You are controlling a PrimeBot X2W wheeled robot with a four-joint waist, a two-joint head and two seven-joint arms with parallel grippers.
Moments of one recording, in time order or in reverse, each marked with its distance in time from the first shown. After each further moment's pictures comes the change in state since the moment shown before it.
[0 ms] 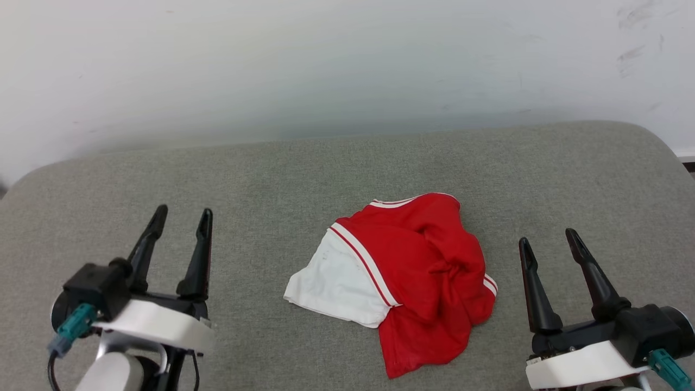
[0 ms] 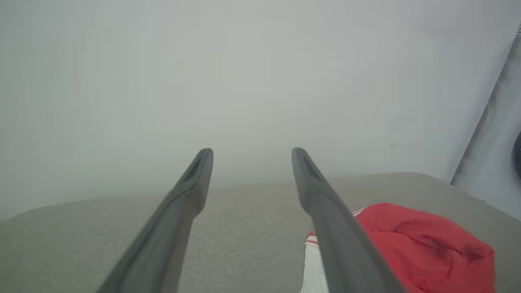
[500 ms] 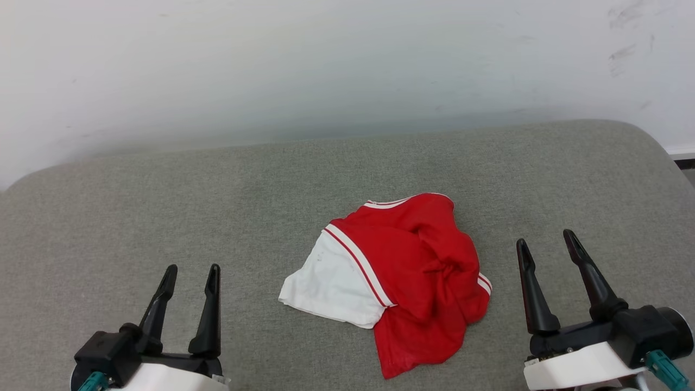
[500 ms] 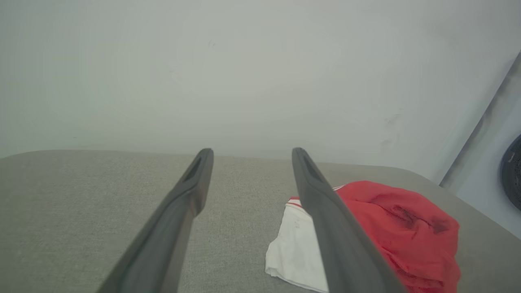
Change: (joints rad) left arm 0.246 -0.237 0.194 -0.084 0.163 -0.115 0.000; right arm 0.004 0.000 0.006 -0.002 -0.002 0.000 0.000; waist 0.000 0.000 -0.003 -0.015
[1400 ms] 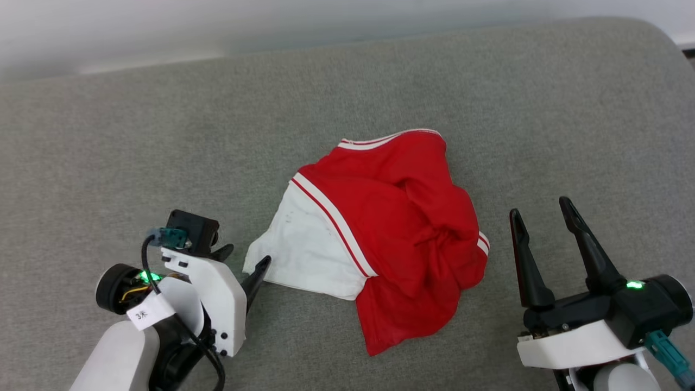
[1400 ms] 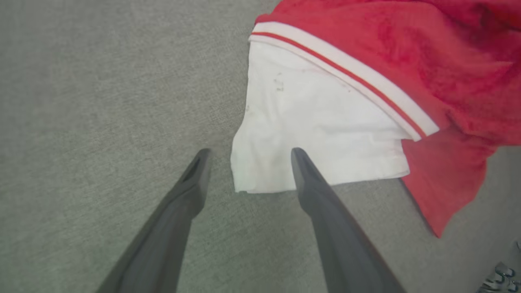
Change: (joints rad) left arm -0.309 0.166 -0.177 0.006 -0.071 -0.005 0.823; right arm -0.068 0.000 0.027 -0.036 -0.021 0.000 0.000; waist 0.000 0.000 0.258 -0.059
